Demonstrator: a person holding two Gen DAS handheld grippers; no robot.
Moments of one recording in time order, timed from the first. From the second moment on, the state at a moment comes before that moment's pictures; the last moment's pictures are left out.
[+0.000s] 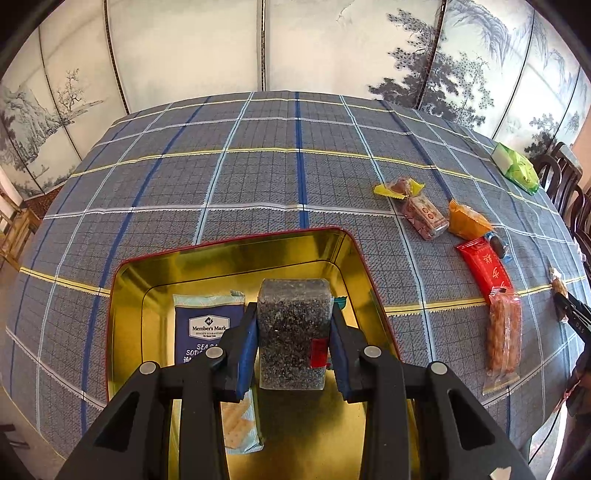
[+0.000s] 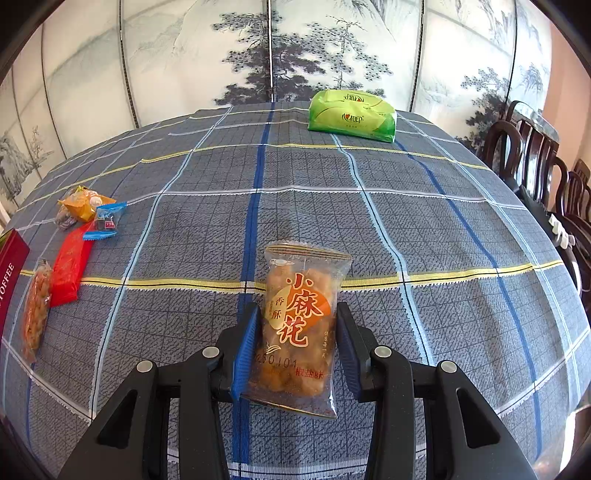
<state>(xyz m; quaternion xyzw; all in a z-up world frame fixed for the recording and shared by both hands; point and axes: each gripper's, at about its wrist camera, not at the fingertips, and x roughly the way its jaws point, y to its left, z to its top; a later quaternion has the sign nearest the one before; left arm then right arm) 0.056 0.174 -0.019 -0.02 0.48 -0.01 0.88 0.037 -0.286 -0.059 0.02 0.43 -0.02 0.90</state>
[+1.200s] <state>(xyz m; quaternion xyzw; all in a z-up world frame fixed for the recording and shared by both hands) -0.104 0.222 0.016 -0.11 0.33 0.07 0.93 0.026 -0.276 -0.058 0.03 0.43 -0.02 0.90</state>
